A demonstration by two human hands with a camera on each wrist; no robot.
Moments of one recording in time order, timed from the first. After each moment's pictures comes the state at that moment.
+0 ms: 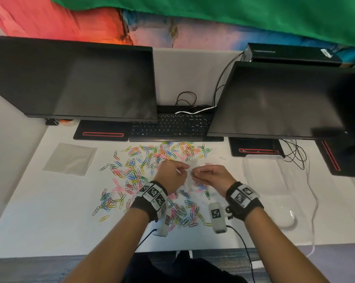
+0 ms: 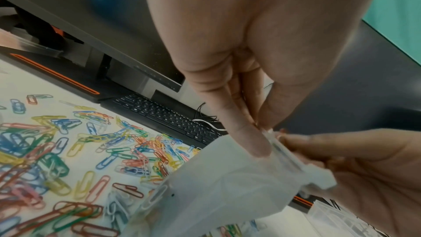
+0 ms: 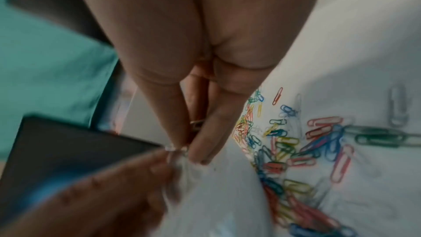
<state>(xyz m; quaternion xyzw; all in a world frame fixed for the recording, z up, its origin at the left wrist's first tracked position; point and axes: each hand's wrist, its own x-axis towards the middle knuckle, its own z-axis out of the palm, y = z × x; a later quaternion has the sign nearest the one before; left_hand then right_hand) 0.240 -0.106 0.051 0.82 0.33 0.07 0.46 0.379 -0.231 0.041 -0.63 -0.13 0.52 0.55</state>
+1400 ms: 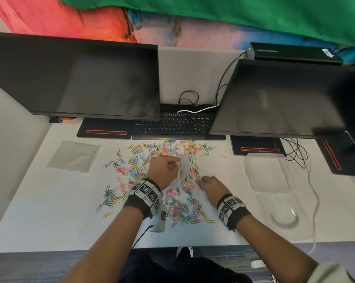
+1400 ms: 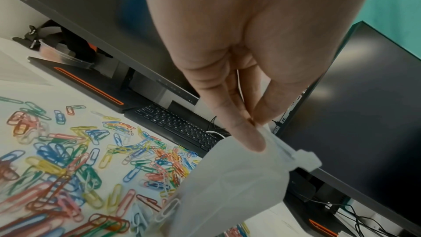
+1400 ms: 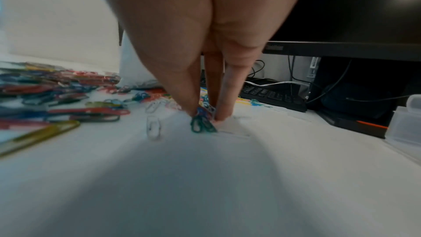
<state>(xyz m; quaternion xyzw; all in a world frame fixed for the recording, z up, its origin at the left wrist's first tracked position) 0.218 -0.087 0.050 0.81 0.36 0.12 0.45 0.376 -0.247 -0.062 -0.78 -0.61 0.14 -0.01</state>
